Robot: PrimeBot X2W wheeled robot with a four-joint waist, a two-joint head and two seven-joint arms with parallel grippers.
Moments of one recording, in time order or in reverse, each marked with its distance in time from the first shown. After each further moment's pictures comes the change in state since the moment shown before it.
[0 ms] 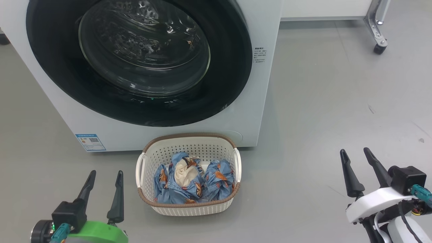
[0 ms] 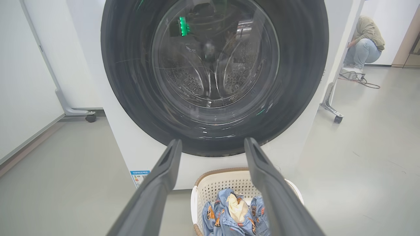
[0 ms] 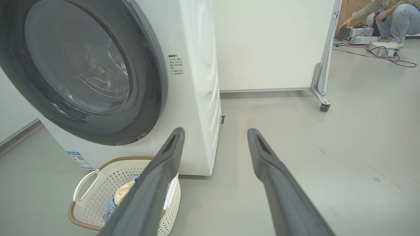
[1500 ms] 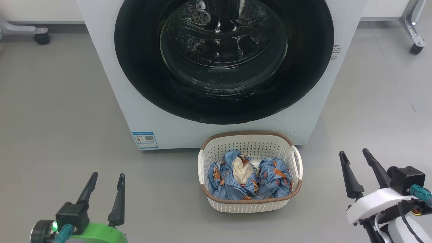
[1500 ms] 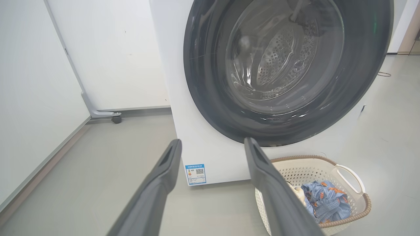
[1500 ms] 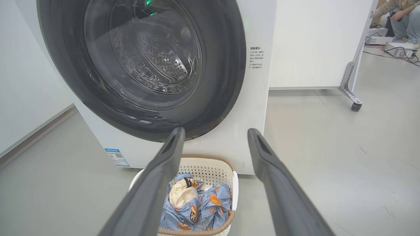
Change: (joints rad) left arm 0.001 0.020 -0.022 0.011 0.028 0.000 0.000; right arm 0.000 -0.033 0.045 0.000 0.036 -0.026 0.000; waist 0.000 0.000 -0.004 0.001
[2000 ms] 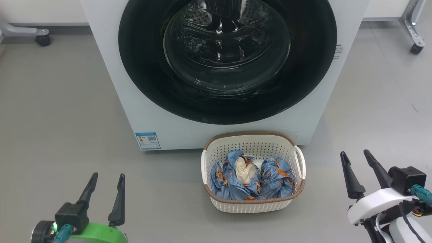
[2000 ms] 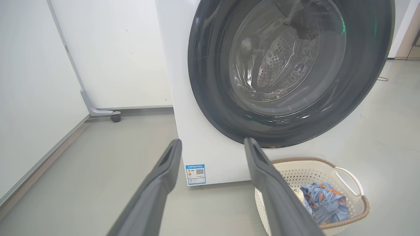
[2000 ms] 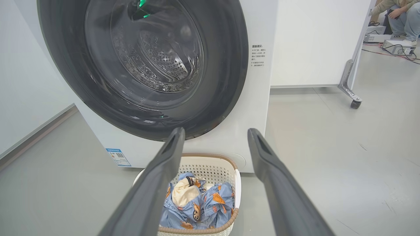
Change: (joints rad) left arm 0.000 -0.002 -0.003 0.000 -0.030 0.001 0.000; right arm -0.001 -0.011 0.014 0.005 0.019 -0.007 0.000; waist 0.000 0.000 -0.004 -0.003
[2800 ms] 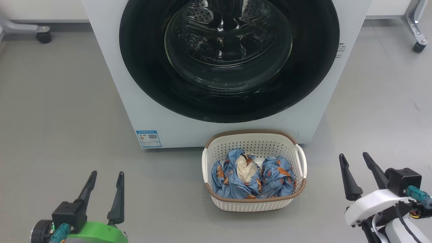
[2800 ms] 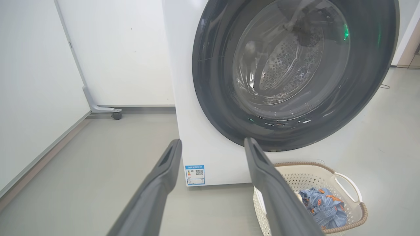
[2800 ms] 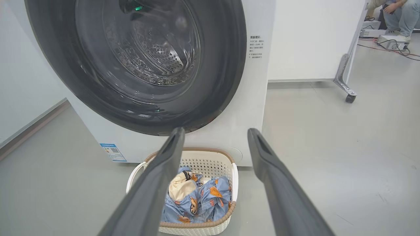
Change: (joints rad) left arm 0.000 0.017 -0.021 -0.021 -0.040 0.008 0.000; right arm -0.001 -0.010 0.041 0.004 0.021 -0.004 0.002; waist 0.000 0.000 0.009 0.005
